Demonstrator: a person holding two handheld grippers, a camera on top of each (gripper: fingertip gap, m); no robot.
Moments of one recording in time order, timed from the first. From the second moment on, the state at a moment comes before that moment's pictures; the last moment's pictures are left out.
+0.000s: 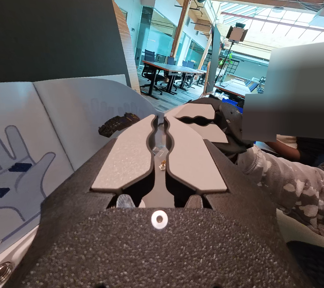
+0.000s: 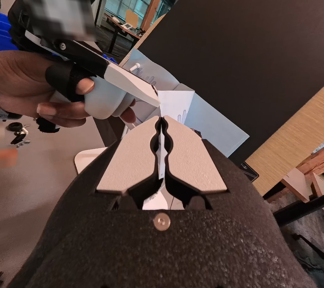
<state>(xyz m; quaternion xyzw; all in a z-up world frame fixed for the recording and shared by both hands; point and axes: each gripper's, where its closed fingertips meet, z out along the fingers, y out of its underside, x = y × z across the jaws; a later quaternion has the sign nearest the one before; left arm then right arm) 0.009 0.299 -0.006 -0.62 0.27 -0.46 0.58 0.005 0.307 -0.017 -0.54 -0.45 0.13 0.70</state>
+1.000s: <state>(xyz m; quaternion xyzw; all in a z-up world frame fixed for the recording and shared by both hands) 0.007 0.304 -0.004 -0.62 0.28 -0.43 0.60 0.007 0.311 -0.019 -0.55 -0.43 0.17 0.69</state>
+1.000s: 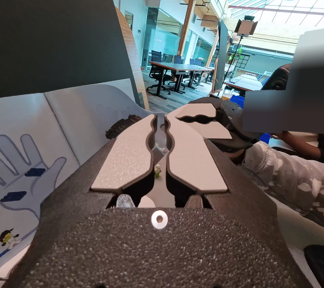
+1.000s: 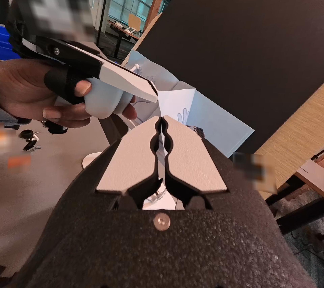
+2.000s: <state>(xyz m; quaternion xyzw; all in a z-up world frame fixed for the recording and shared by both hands) 0.016 0.313 -0.010 -0.63 0.30 -0.42 0.59 0.021 0.317 -0.017 -0.57 -0.43 0.21 0.67</state>
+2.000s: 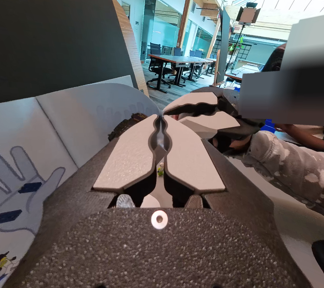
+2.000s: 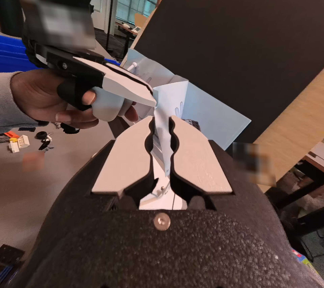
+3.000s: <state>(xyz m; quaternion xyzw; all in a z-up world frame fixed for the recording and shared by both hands) 0.004 0.307 -0.017 -0.59 0.39 -0.44 0.55 0.002 0.325 -0.021 -0.60 -0.55 0.37 0.45</state>
